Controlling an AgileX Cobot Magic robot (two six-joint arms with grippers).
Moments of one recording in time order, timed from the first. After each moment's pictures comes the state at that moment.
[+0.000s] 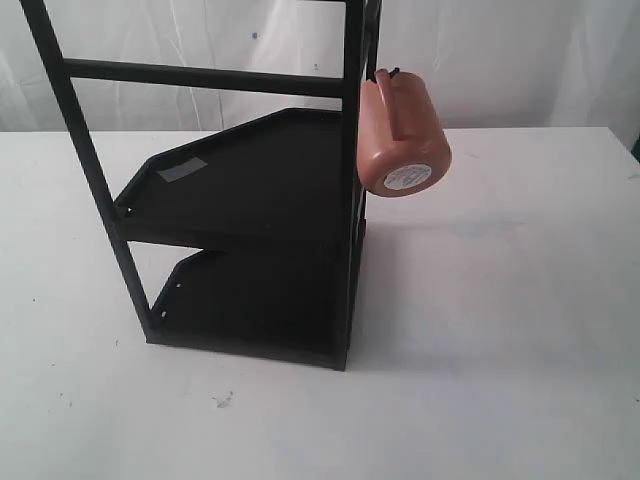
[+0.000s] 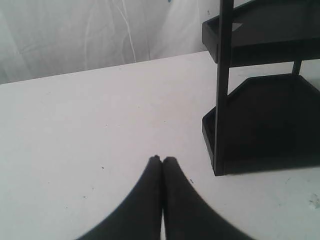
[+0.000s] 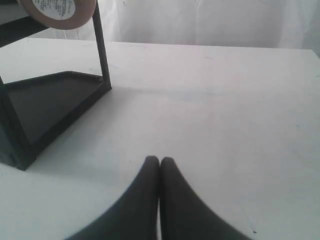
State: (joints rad) left arm -0.08 0.01 0.02 -0.15 0.21 0.21; right arm 0.22 0.01 -0.01 0.06 0.32 0.02
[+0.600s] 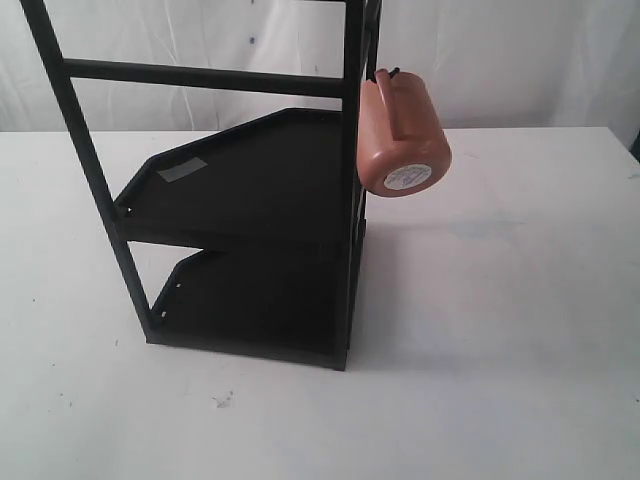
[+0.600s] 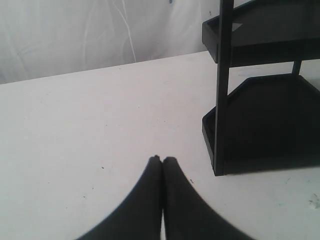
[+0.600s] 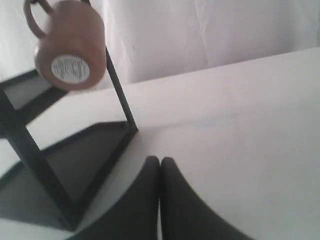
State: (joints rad) left arm -0.08 0.01 0.02 -0.15 0.21 0.21; right arm 0.22 0.01 -0.01 0.20 0.20 0.13
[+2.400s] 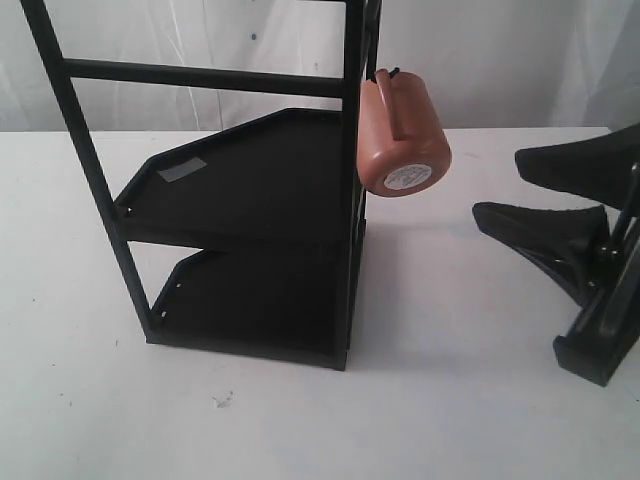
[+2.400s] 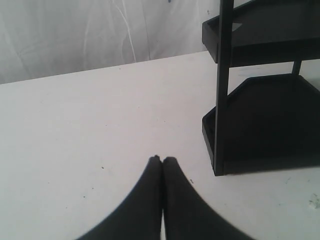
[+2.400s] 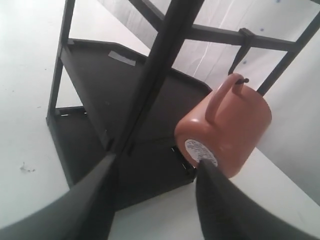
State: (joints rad) left arm -0.08 0.01 0.02 -0.15 0.21 0.21; right arm 0.27 0.75 -0.59 1.11 0.52 -1.55
